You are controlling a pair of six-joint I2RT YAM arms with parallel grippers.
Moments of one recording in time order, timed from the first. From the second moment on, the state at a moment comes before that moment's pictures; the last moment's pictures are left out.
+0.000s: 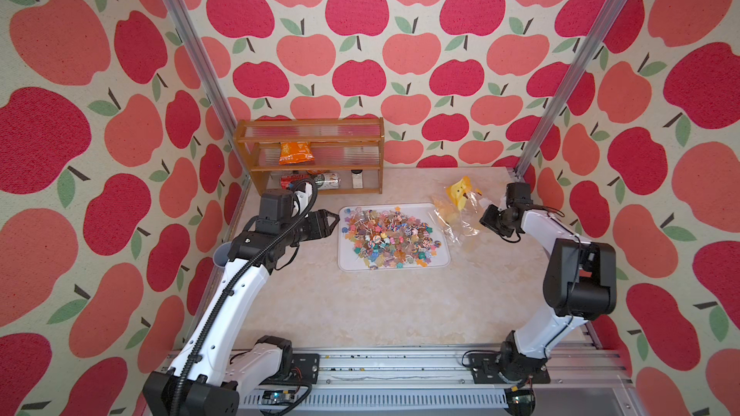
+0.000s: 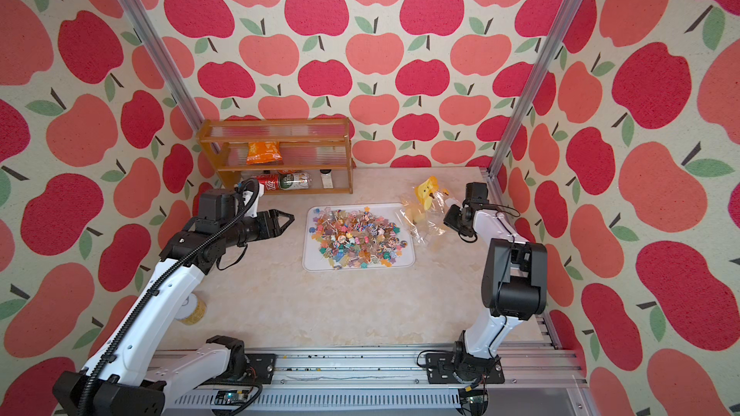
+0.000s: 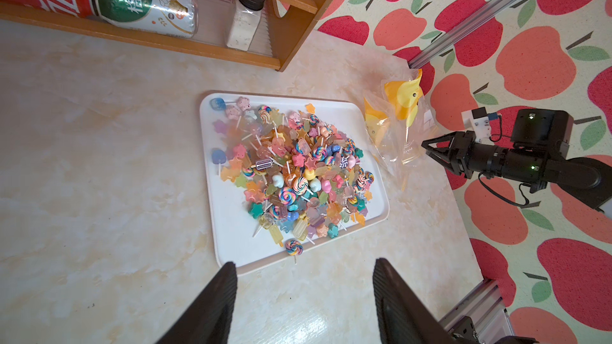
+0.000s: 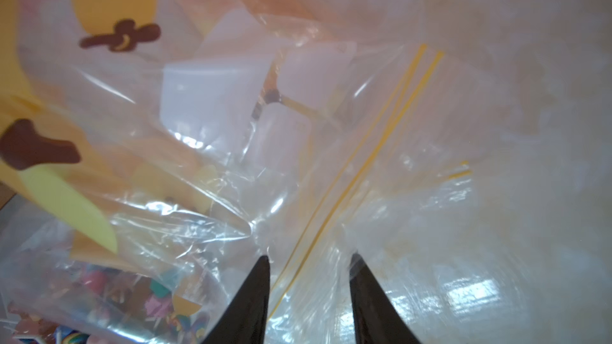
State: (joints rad) left arm -0.21 1.07 1.10 -0.69 0.37 -0.39; right arm -0.03 1.70 1.17 -0.48 -0.15 0.43
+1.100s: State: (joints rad) left arm -0.21 0.99 1.09 -0.69 0.33 -0.40; right arm 0.30 1.86 1.37 -0.62 -0.28 0.29
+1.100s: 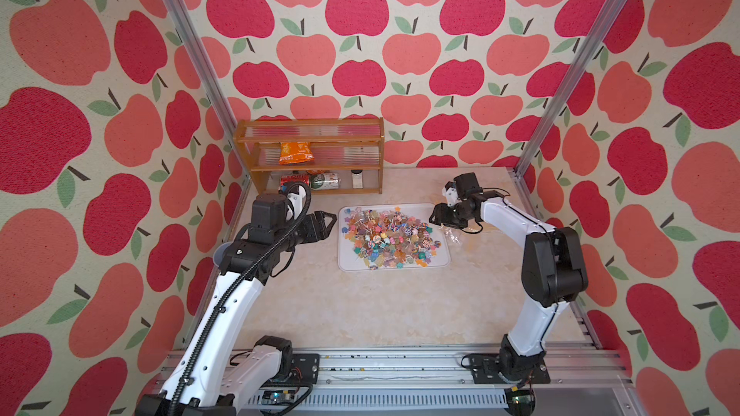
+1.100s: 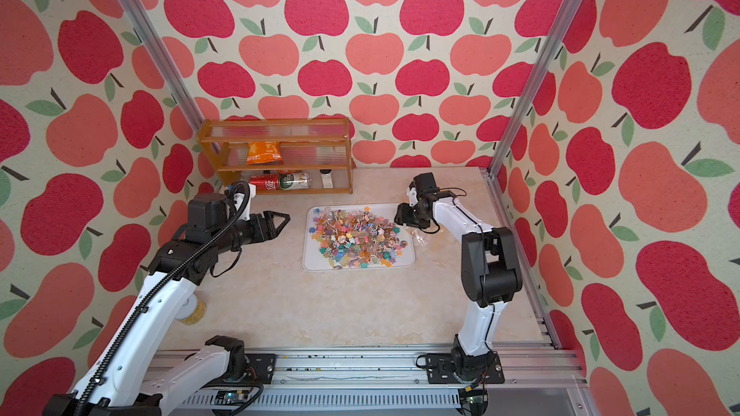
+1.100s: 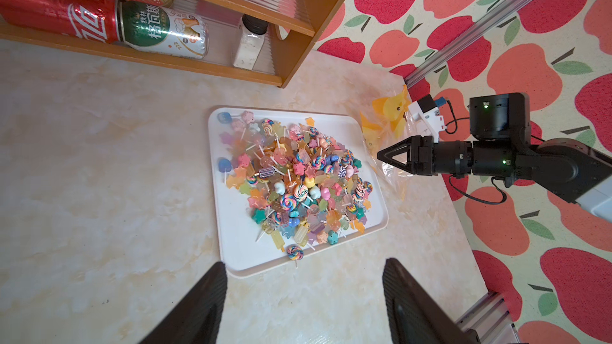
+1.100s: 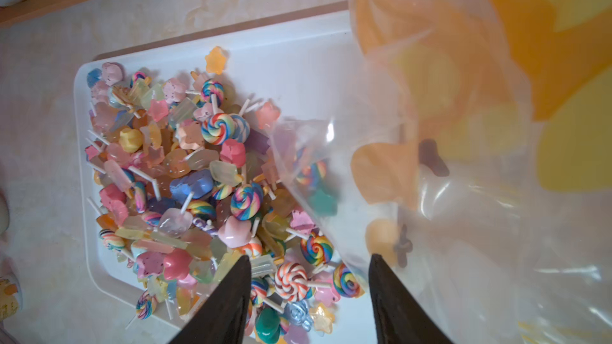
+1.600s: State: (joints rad) left arm -0.20 0.99 1.08 -0.69 0.33 -0.40; right arm 0.15 1.89 1.37 -0.60 -0.24 0.29
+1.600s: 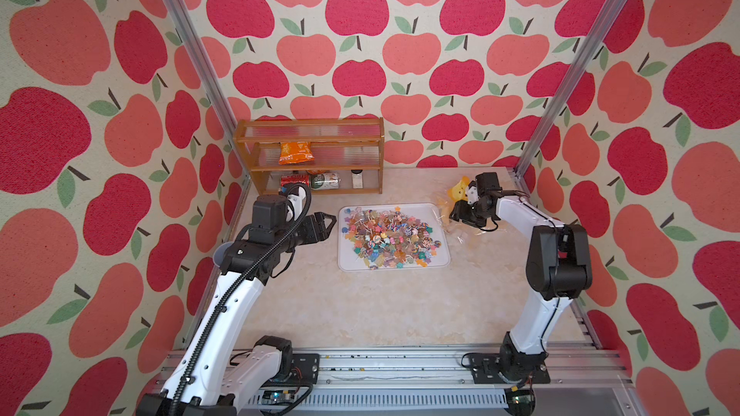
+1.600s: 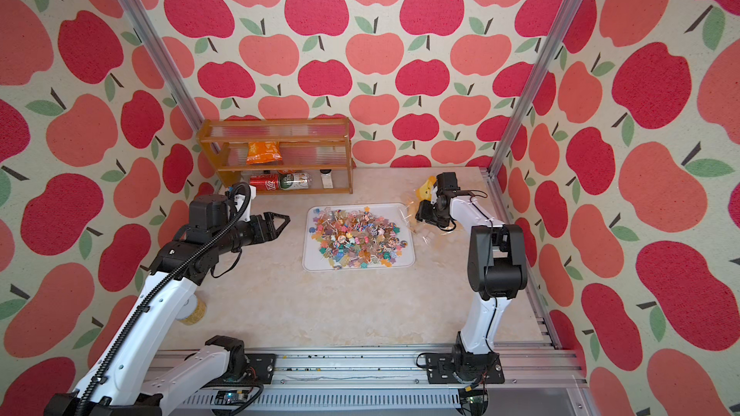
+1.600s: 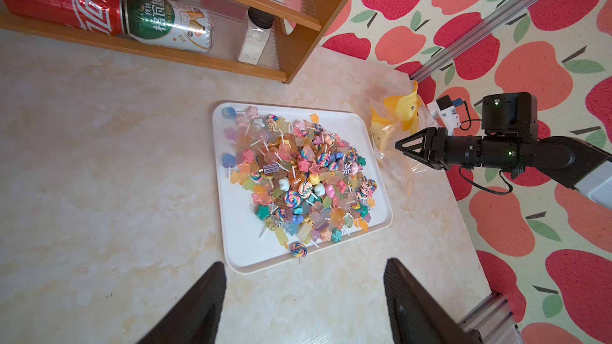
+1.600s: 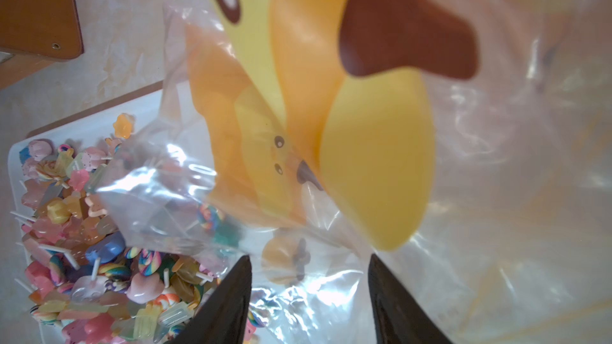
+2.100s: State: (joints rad) left arm -0.20 0.99 1.08 -0.69 0.33 -0.40; right arm 0.36 1.76 1.31 -0.53 -0.22 0.29
